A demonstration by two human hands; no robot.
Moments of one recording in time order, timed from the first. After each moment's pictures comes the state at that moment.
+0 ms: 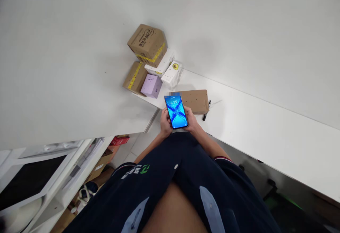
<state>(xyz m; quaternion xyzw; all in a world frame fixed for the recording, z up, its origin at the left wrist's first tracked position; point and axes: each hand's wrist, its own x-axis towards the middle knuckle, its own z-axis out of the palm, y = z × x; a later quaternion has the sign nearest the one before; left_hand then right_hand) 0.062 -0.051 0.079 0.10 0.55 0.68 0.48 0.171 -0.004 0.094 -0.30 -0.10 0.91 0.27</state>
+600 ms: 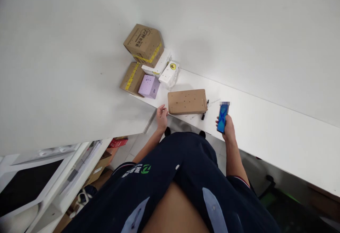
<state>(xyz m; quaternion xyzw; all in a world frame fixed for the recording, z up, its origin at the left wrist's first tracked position) 0.027 -0.039 0.025 0.24 0.69 0.57 0.37 0.356 -0.024 0.044 -0.69 -0.28 0.54 0.40</state>
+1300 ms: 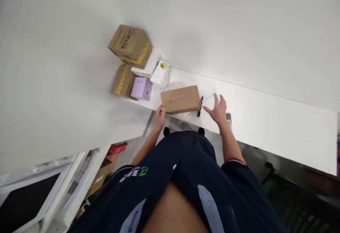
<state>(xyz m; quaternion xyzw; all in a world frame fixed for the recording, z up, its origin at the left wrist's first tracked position) 0.020 -0.033 0.015 0.31 0.72 0.45 0.43 0.343 0.025 0.047 -0.70 -0.69 0.16 0.11</state>
